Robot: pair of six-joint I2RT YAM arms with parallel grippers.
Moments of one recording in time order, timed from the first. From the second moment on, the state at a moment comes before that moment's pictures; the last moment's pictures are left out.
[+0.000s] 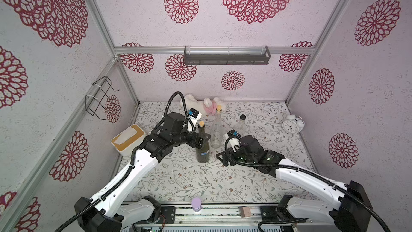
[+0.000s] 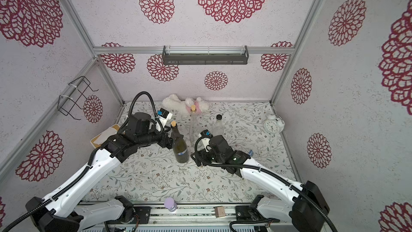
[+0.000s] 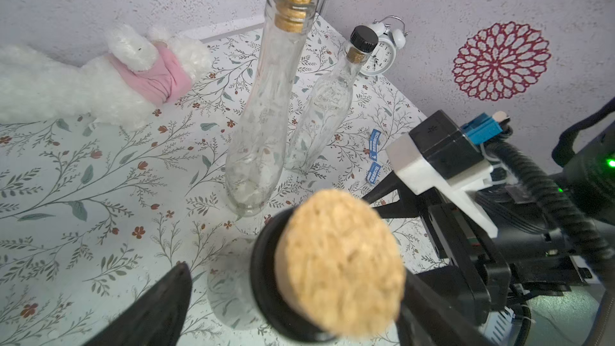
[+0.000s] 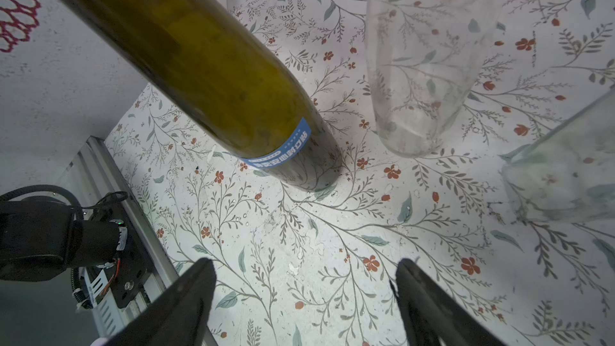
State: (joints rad) left arm -0.55 1.18 1.18 -0.57 0.27 -0.11; right arm 0.83 1.17 0.82 -0.29 -0.13 0.40
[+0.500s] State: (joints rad) left arm -0.54 1.25 1.18 -0.54 0.29 -0.10; right arm 0.83 1.17 0.83 -0.27 -0.11 0.39
